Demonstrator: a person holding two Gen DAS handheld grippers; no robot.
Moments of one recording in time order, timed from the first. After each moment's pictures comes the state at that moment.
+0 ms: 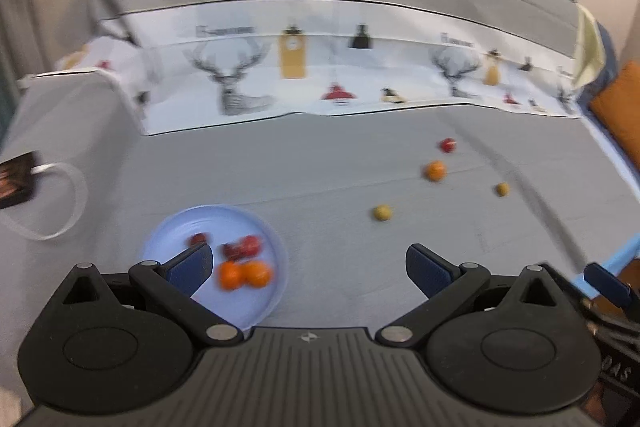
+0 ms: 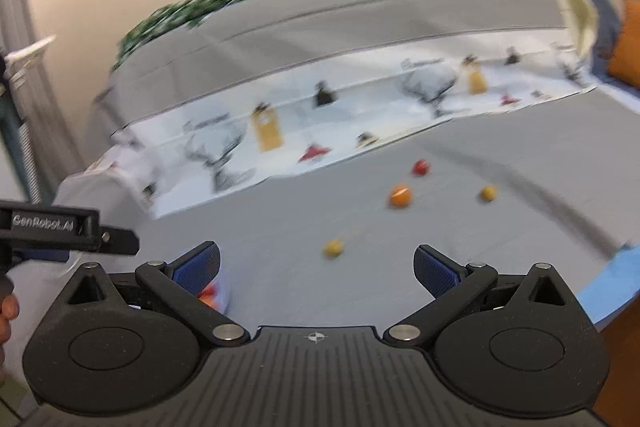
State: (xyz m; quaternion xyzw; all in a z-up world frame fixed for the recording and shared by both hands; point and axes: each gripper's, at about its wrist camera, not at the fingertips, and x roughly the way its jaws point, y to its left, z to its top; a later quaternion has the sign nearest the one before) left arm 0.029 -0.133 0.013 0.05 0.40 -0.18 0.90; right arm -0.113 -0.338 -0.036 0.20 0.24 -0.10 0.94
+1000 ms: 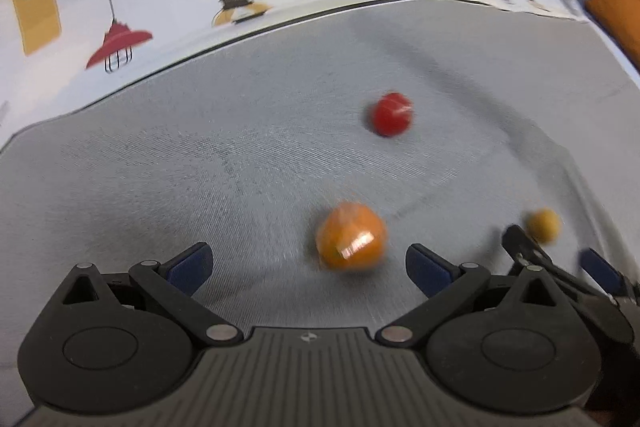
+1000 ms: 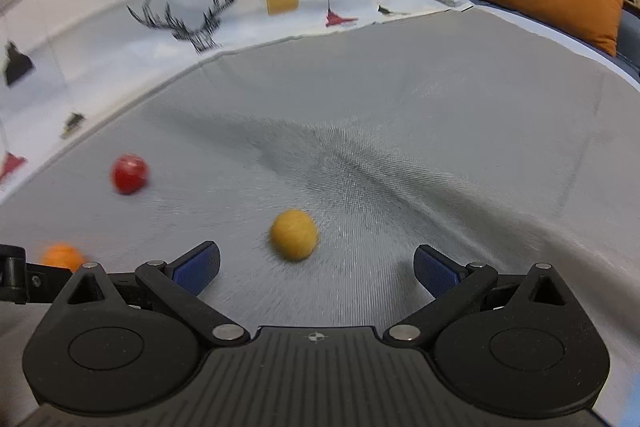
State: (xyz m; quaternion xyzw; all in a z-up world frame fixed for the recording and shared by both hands) left arm 0.274 -0.453 -0.214 0.14 0.49 -0.25 0.82; right arm 0.123 -0.557 -0.285 0.20 0.35 -0.34 0.85
